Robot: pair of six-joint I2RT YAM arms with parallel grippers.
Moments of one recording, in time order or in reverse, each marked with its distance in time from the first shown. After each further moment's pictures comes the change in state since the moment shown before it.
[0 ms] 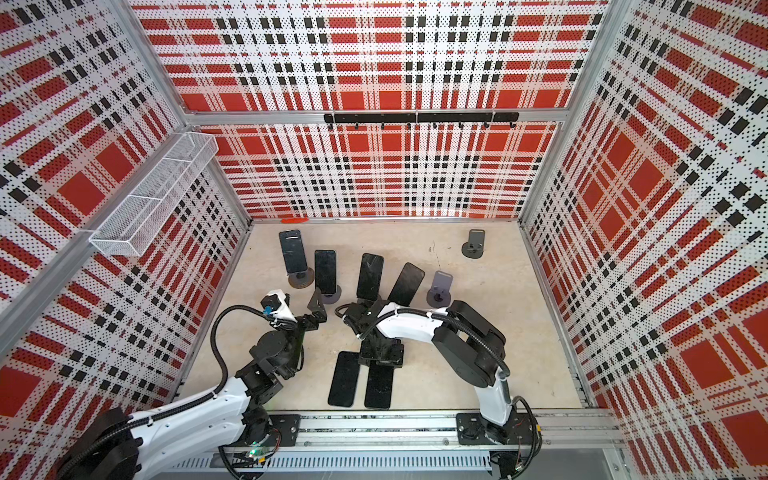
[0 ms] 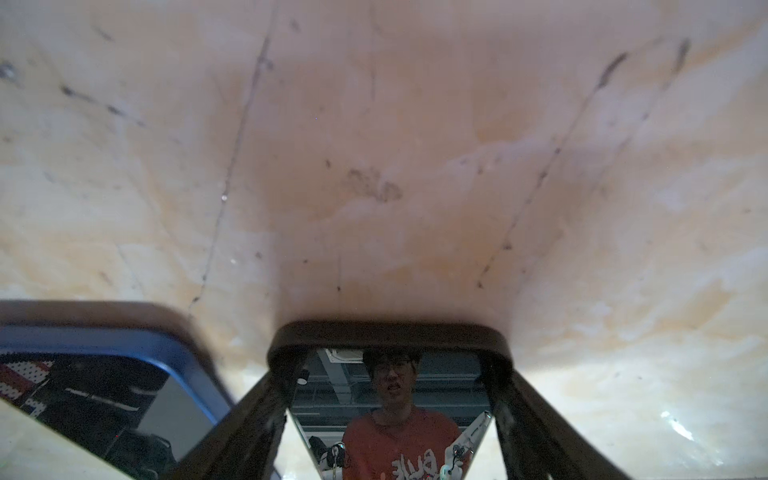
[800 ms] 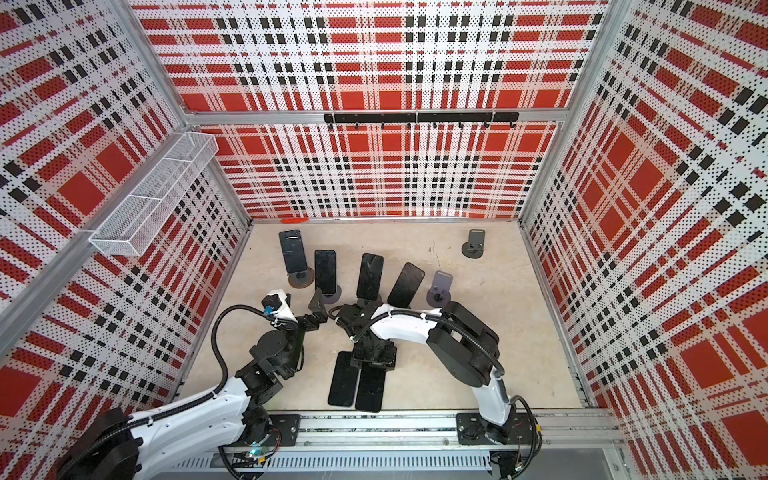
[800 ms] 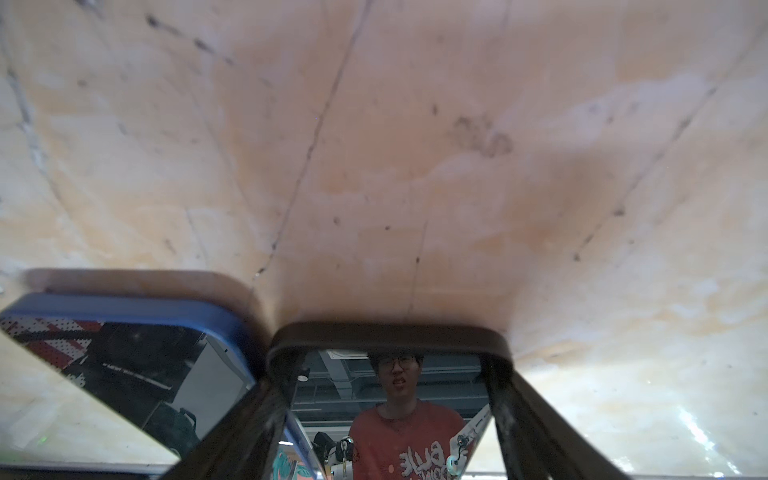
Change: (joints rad) left arm 0.003 0.000 0.000 -0.003 0.015 -0.004; right arm 0.031 0.039 0.061 -0.007 -0.026 0.027
